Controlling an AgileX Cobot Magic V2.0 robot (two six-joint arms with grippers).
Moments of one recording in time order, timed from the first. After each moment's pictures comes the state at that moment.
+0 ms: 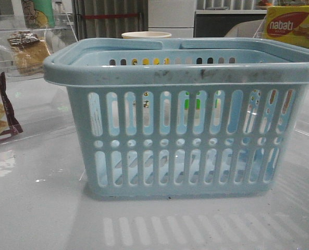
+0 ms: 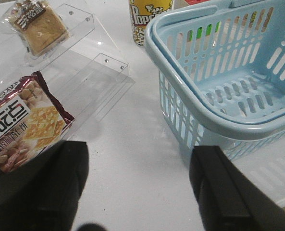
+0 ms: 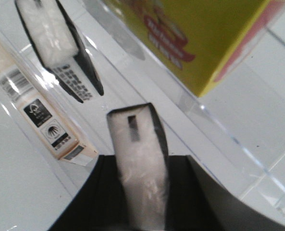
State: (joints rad) left arm -0.36 0.67 -0.78 -0.08 0.71 0.11; right arm -0.20 1.83 -1.52 0.08 0.58 -0.02
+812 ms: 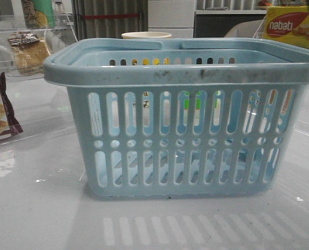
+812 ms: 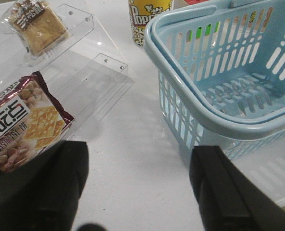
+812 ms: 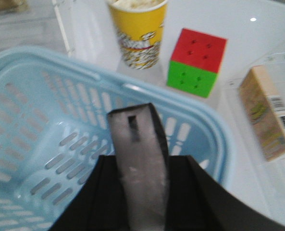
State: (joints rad) left arm -0.36 0.67 -0.78 -0.08 0.71 0.11; right arm 0.36 1.33 -1.37 0.10 0.79 -0.07
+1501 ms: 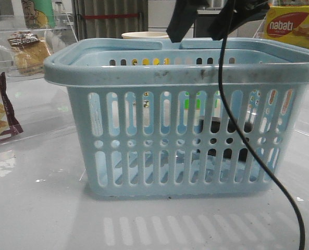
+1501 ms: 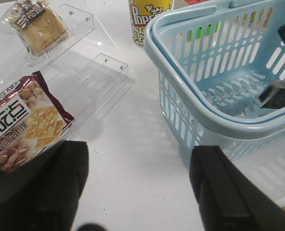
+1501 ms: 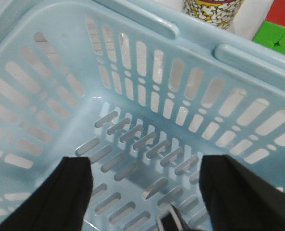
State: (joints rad) left arm -0.36 0.67 -0.78 -0.08 0.71 0.11; right arm 0.49 1.47 -1.24 0.14 0.57 -0.08
